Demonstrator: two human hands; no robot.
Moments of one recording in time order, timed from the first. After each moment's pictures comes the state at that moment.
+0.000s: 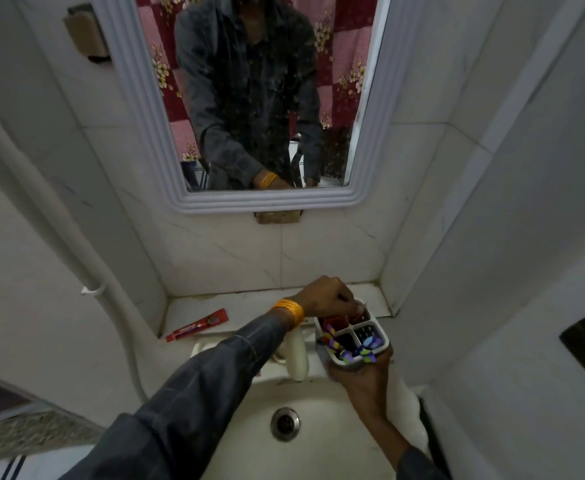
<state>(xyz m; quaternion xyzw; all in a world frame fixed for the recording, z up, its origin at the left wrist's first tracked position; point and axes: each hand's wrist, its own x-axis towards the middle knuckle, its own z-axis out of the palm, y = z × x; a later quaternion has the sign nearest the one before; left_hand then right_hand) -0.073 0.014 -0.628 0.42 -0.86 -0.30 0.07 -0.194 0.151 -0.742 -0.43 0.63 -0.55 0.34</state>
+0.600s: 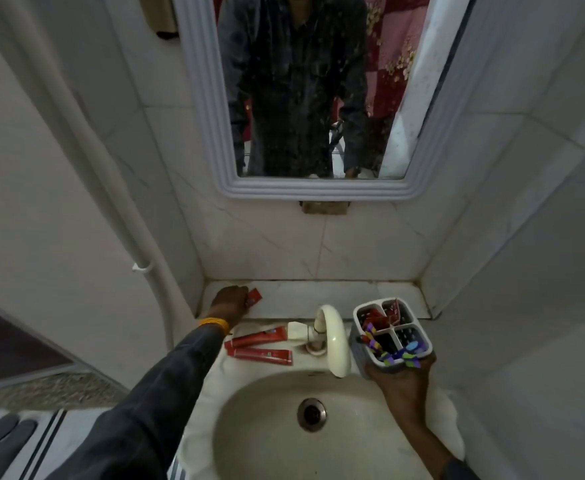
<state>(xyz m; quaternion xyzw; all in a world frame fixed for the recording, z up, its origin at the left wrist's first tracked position) 0.158 0.026 -0.721 0.72 -0.67 -0.21 0.01 -0.170 0.164 -0.709 -0.42 0.60 -0.58 0.36</state>
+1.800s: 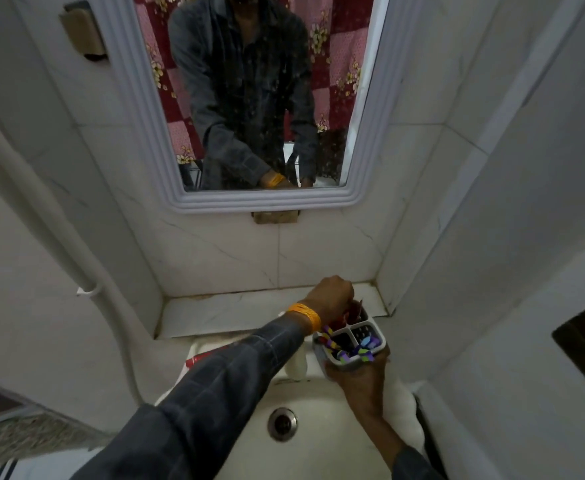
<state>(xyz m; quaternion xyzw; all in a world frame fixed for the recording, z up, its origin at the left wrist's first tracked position) -0.098 0.020 -0.630 0.45 -0.88 -0.14 0.02 -0.184 0.155 -0.730 -0.44 0.62 -0.56 0.32</state>
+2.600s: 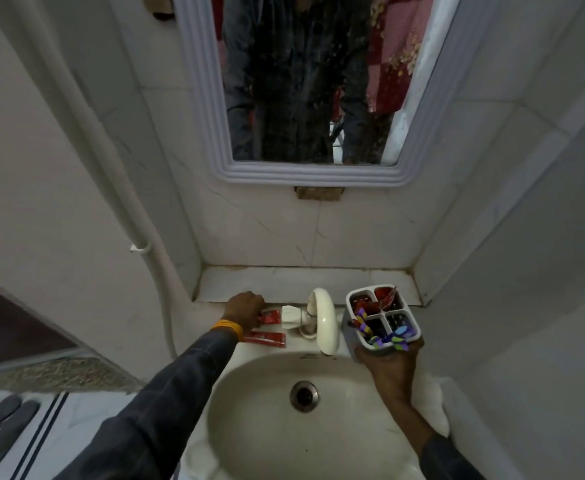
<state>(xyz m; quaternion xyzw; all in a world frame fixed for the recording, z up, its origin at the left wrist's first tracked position) 0.111 0.056 -0.742 0.64 -0.75 -0.11 -0.10 -0.179 0.160 -0.729 -0.42 0.60 -0.60 0.32</state>
